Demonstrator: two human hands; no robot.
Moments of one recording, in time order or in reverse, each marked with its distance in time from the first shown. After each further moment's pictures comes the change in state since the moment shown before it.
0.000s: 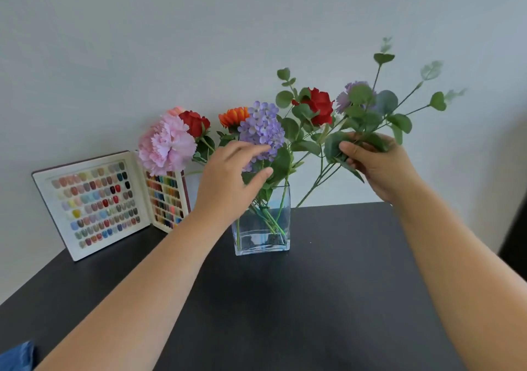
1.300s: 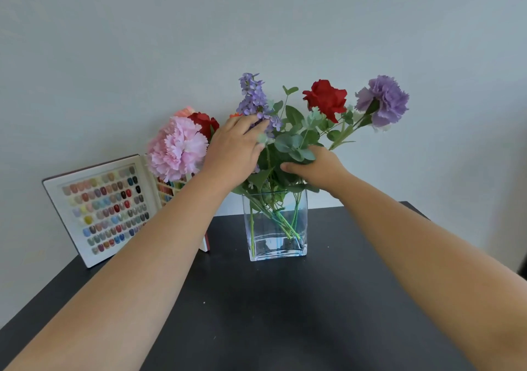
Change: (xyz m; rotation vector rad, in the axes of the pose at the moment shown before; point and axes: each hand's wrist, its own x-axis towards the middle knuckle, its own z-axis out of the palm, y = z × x) left_hand 0.066 -0.061 0.012 0.437 -0.215 0.126; right_hand 0.056 0.069 0.094 -0.813 -0.196 0.059
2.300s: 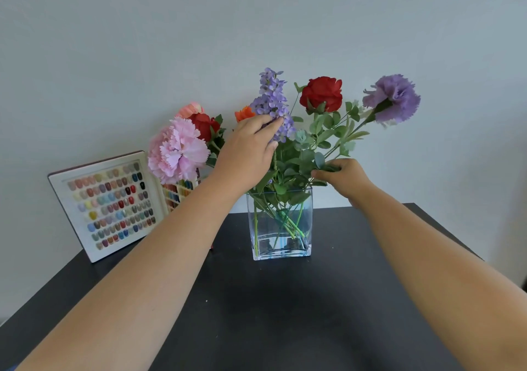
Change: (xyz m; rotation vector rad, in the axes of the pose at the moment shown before) left_hand -0.006 0.019 -0.005 -0.189 0.040 -0.052; right_hand 0.001 0.055 -0.004 0.318 0.071 0.197
